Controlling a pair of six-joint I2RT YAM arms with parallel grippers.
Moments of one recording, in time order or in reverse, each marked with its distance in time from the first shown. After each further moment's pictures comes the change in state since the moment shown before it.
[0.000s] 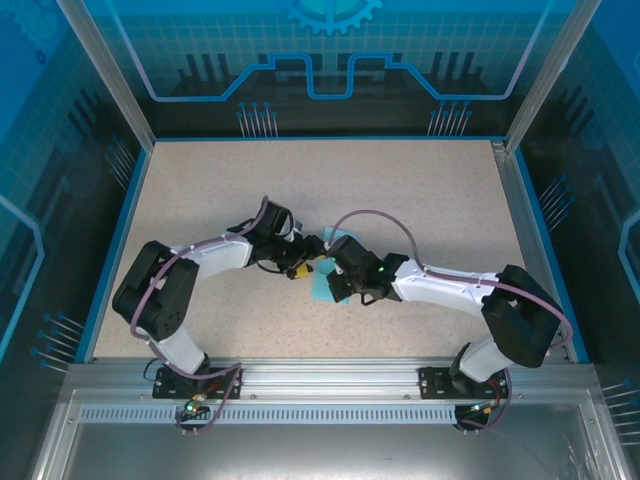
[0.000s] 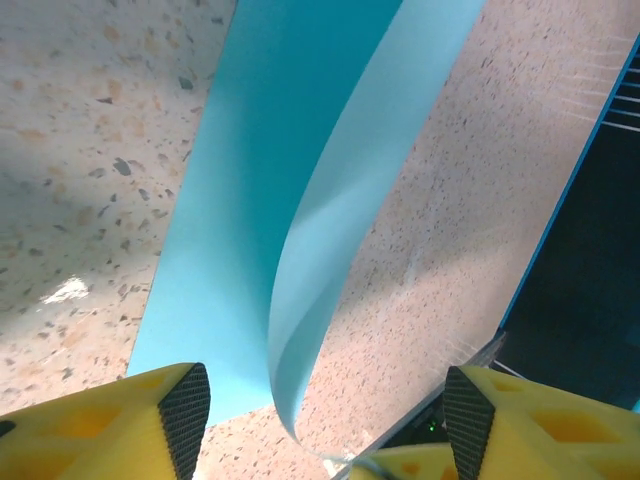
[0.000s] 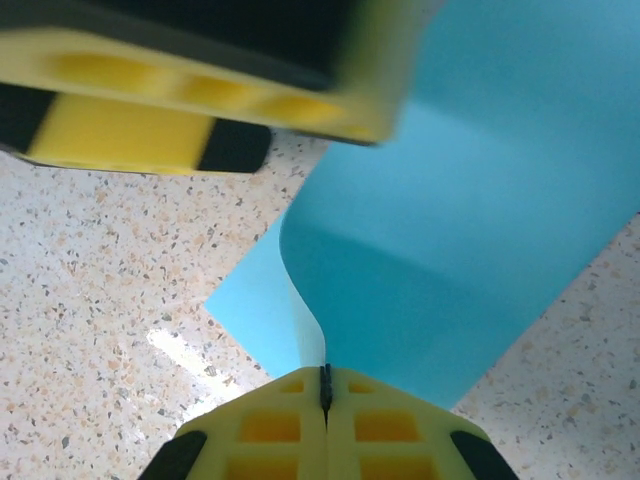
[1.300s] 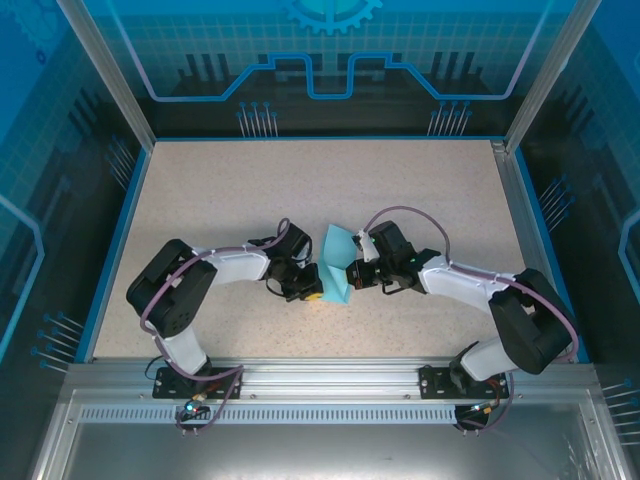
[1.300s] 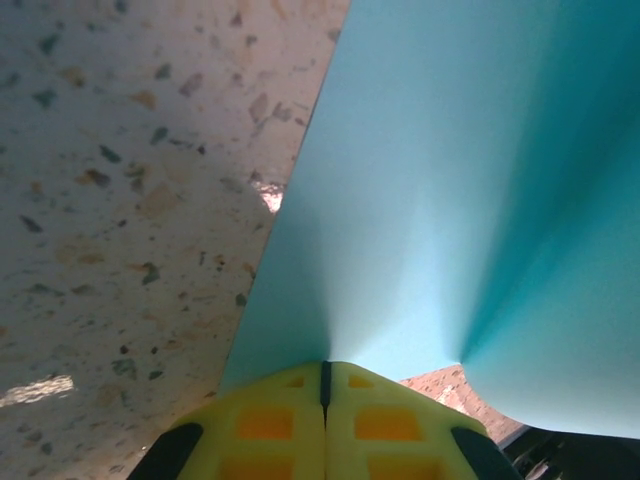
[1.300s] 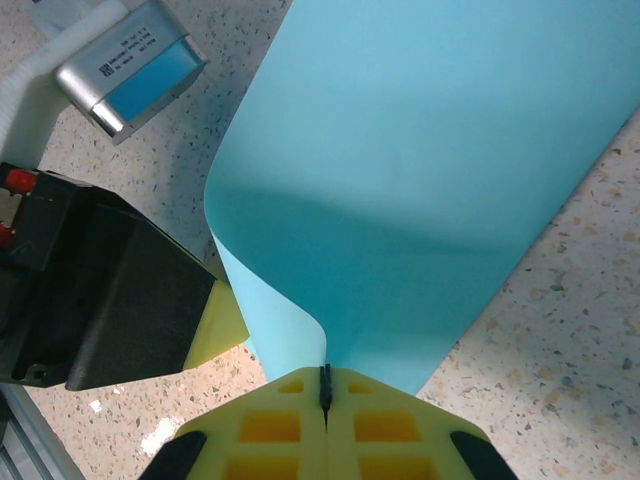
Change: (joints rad) left arm -0.151 0.081 -0.034 -0.118 -0.126 0.048; right arm -0.263 -0.051 -0.151 0.163 -0.378 0.062
